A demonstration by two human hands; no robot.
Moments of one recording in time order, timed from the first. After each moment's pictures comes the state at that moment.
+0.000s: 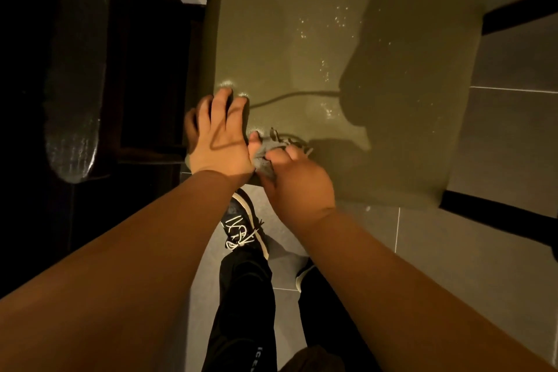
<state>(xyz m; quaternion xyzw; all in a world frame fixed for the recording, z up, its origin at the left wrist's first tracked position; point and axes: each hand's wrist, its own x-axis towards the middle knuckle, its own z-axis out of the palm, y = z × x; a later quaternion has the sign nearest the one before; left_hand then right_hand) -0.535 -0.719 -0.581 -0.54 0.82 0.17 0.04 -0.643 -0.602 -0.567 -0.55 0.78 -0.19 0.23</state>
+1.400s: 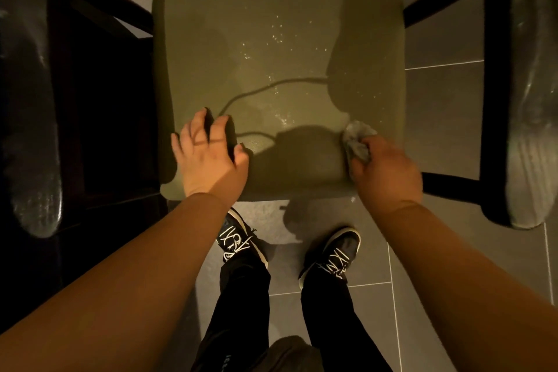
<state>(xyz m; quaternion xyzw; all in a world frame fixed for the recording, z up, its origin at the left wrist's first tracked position) -0.568 -0.707 -0.572 -0.51 0.84 0.17 0.02 -0.785 -0.513 -0.558 -0.34 0.93 -0.10 0.13</state>
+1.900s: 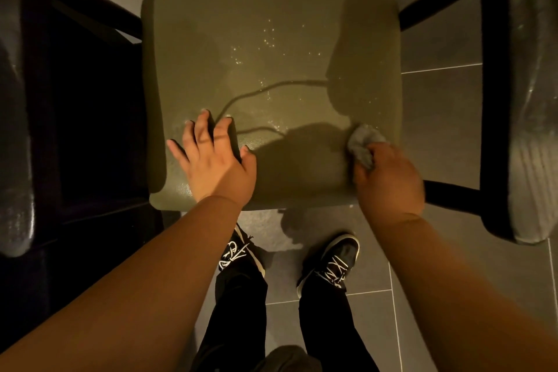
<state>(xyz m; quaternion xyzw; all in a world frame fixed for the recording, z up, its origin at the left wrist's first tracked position) -0.595 -0.688 -0.590 -0.53 0.84 0.10 -0.04 -0.792 -0.504 -0.564 -0.31 0.93 -0.12 0.13</state>
